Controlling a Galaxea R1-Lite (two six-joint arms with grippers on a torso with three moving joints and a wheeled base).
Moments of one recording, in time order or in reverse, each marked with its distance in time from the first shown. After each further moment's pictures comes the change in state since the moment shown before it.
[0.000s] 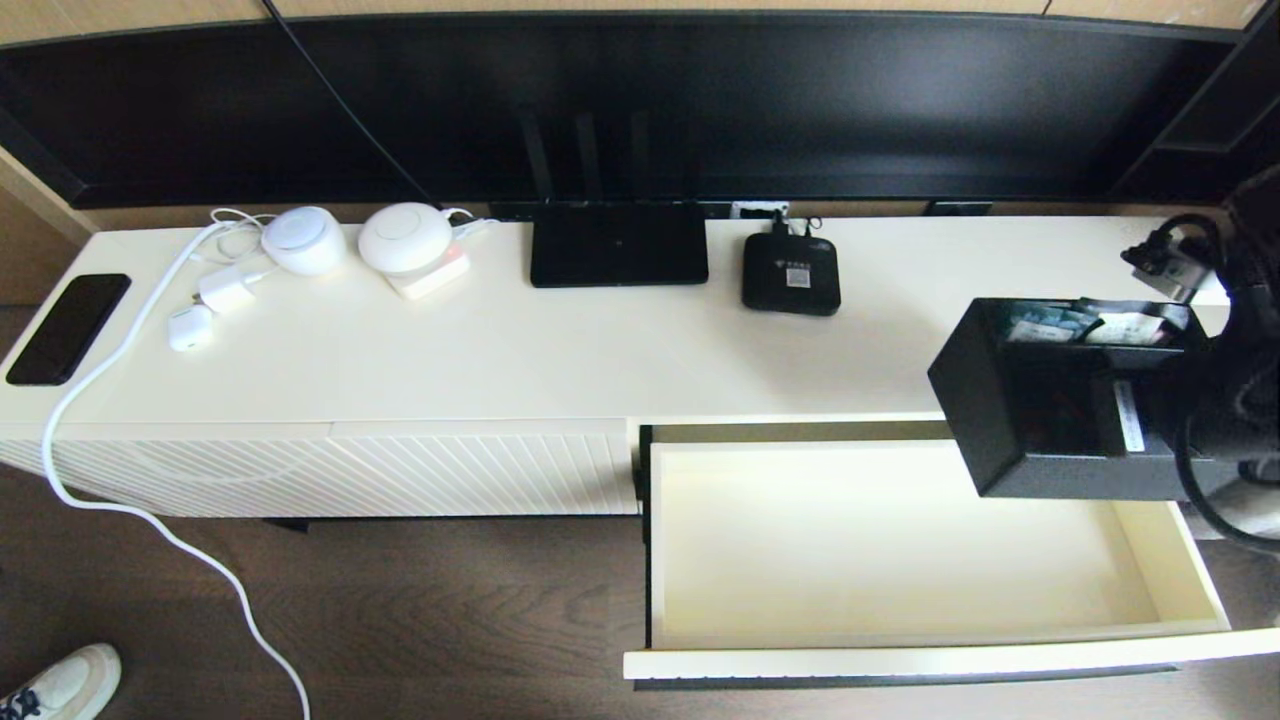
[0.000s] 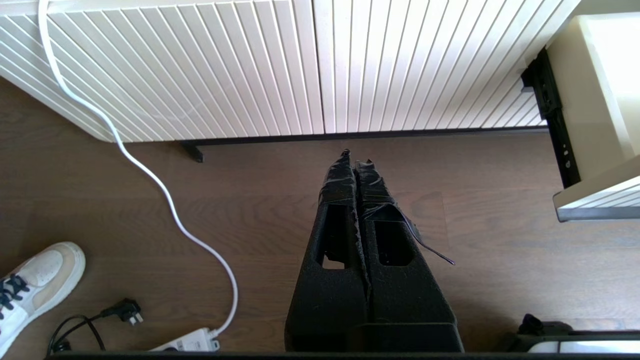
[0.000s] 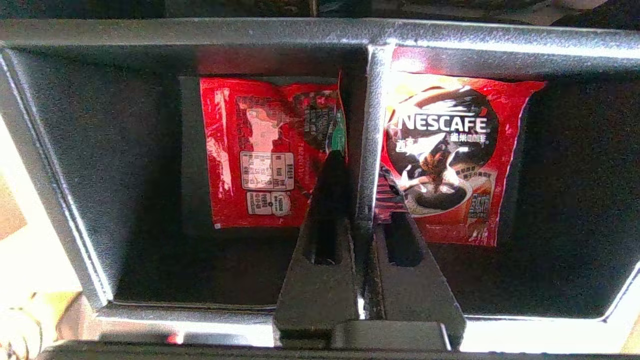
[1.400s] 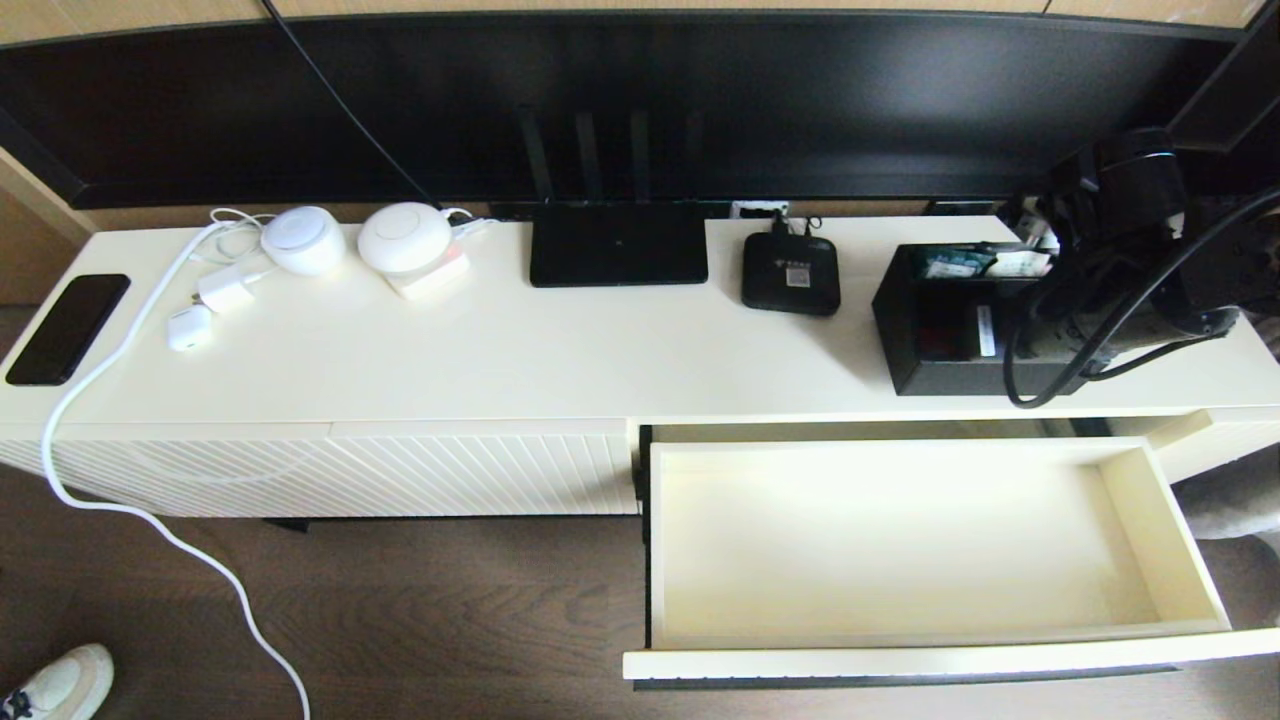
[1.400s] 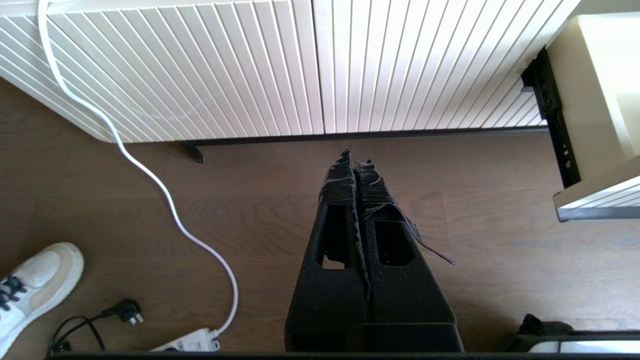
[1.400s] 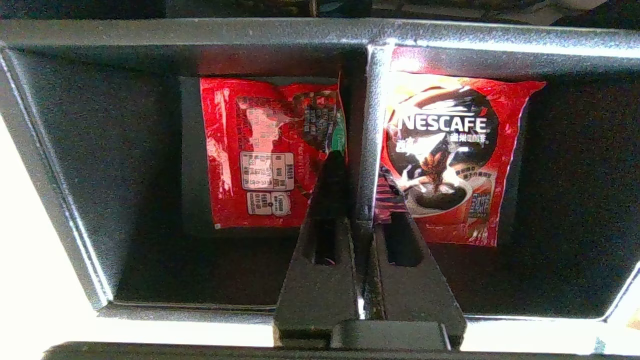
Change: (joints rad) left arm 0.000 0.000 0.000 0.000 0.000 0.000; right arm -0.063 0.351 -0.281 -0.209 -0.012 -0.092
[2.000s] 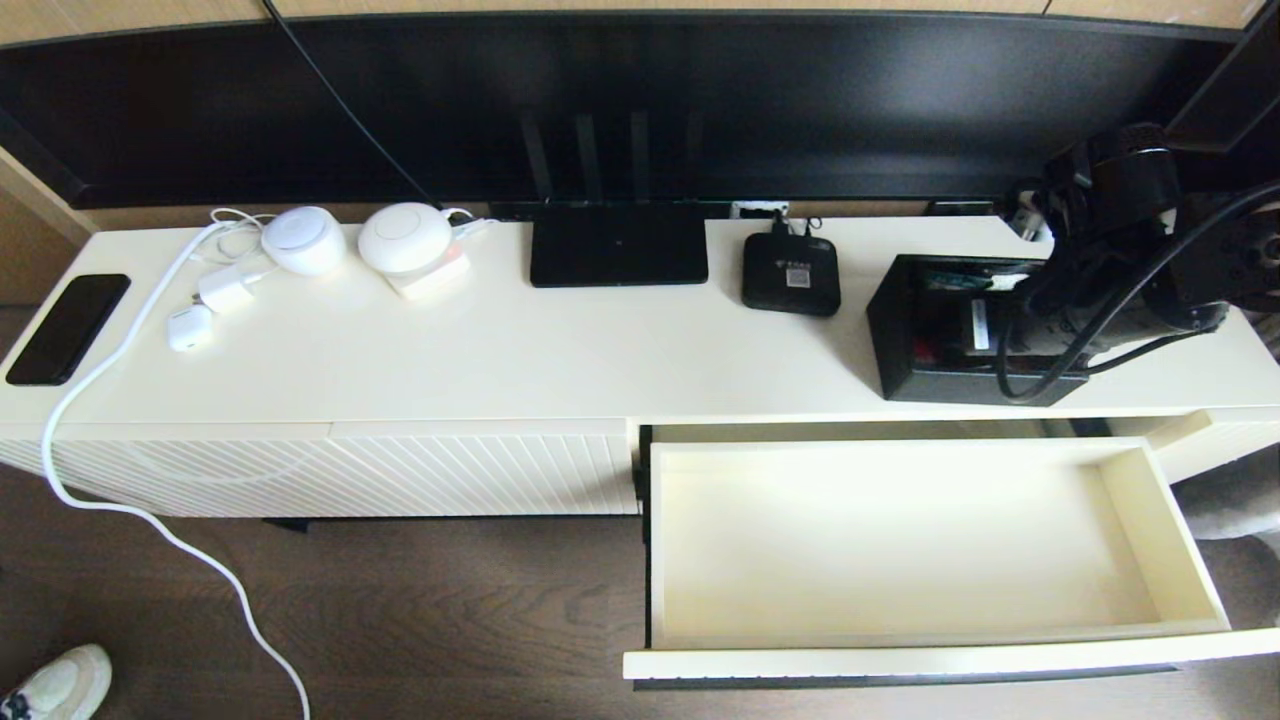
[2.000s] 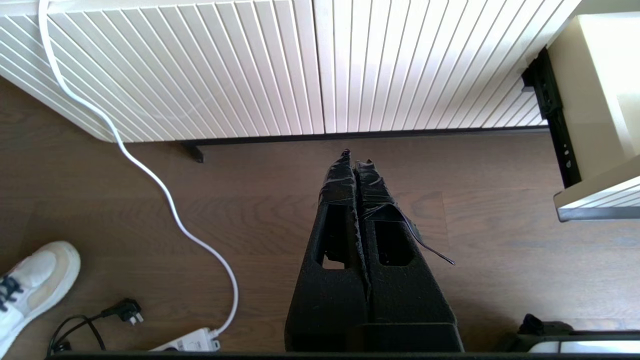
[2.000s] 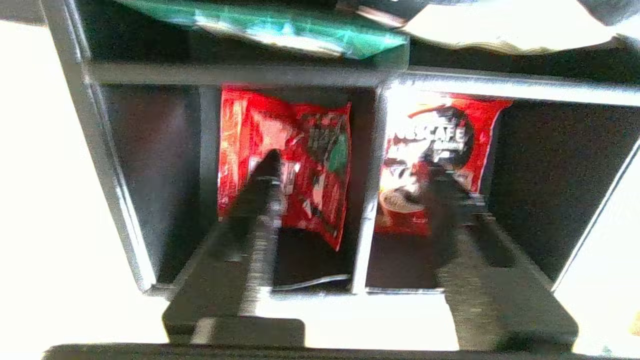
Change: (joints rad) left arm 0.000 0.000 0.000 0.000 0.000 0.000; right arm 0.002 0.012 -0.018 -0.008 0.001 0.006
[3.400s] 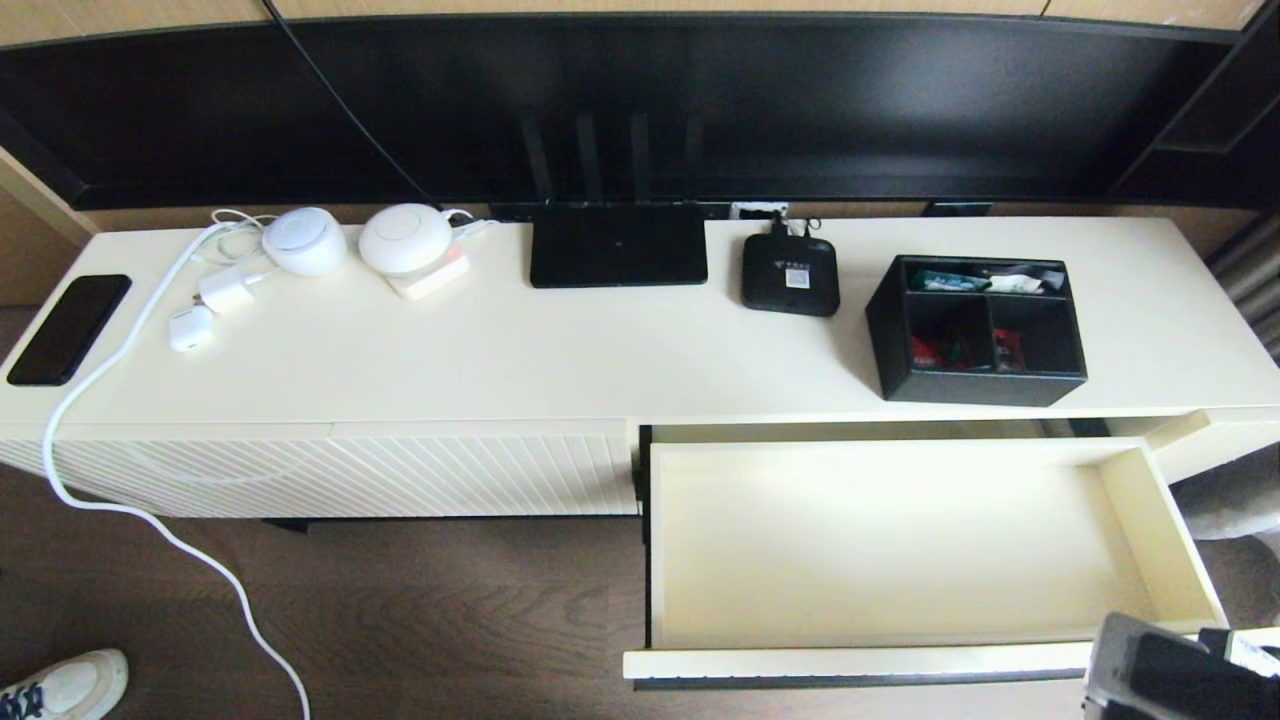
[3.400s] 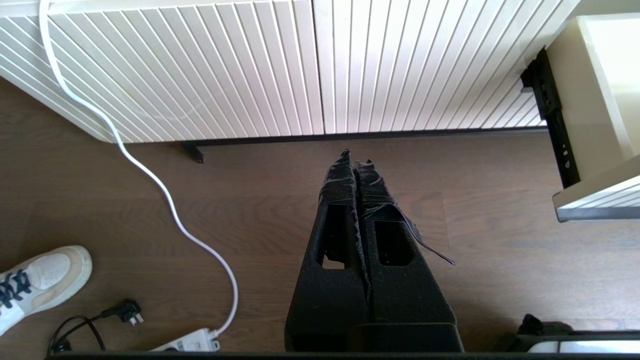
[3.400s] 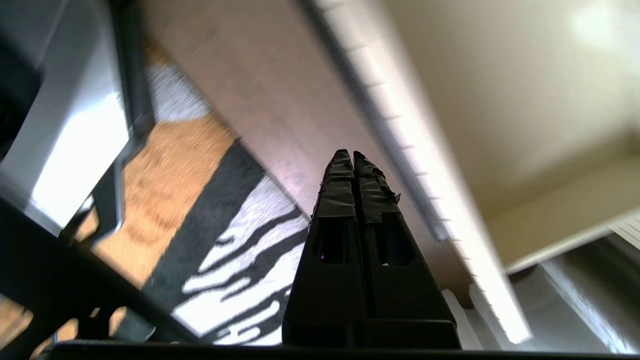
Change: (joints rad) left arm 0.000 0.000 0.000 0.000 0.000 0.000; right arm 0.303 -0.686 1.148 -0.185 0.017 -0.749
